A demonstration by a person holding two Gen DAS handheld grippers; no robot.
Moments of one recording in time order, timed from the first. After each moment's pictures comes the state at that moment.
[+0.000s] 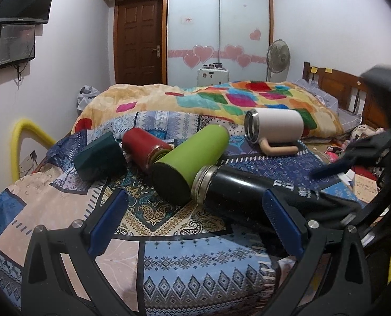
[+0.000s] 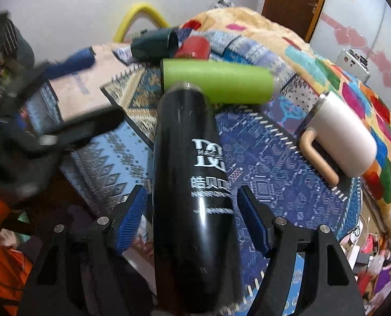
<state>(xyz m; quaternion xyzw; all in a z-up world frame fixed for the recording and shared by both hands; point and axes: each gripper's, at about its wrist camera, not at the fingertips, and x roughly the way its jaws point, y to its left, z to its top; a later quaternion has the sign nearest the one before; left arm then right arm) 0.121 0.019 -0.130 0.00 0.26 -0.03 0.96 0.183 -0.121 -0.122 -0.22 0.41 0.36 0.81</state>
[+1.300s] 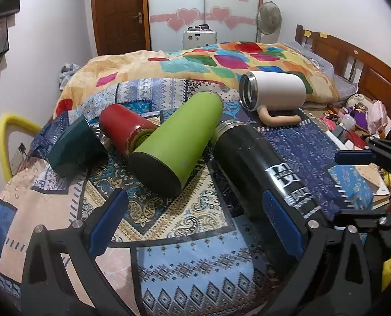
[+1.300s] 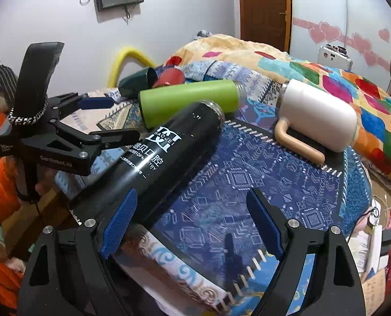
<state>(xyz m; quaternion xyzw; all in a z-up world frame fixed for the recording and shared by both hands) 0.167 0.015 -0.136 0.02 0.37 -0.07 0.93 0.180 -0.163 -0.134 -0.11 0.36 0.36 0.85</state>
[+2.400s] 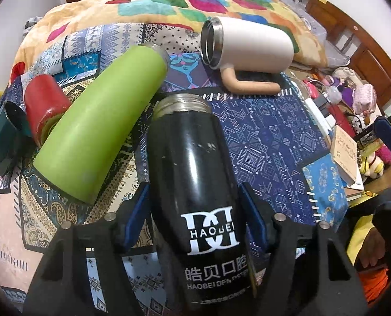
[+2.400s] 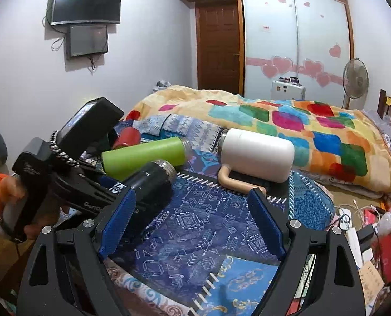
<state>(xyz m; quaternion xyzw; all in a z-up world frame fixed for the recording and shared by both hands) 0.236 -0.044 -0.152 -0.01 0.53 -0.13 0.84 0.171 -0.198 -0.099 -0.06 0.24 0.27 0.93</state>
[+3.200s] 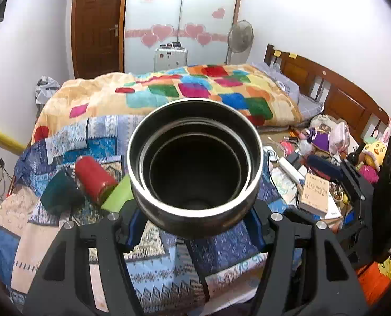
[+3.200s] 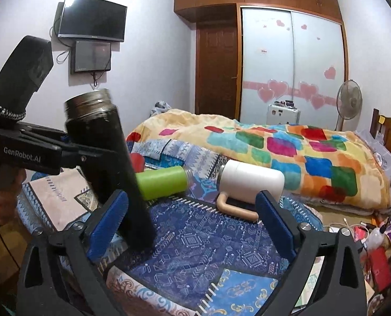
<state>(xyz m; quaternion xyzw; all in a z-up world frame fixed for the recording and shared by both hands) 0.165 -0.024 -0.027 -0.01 0.34 -0.15 0.93 0.154 -0.198 -0.071 -0.05 0.18 0.26 0.95</state>
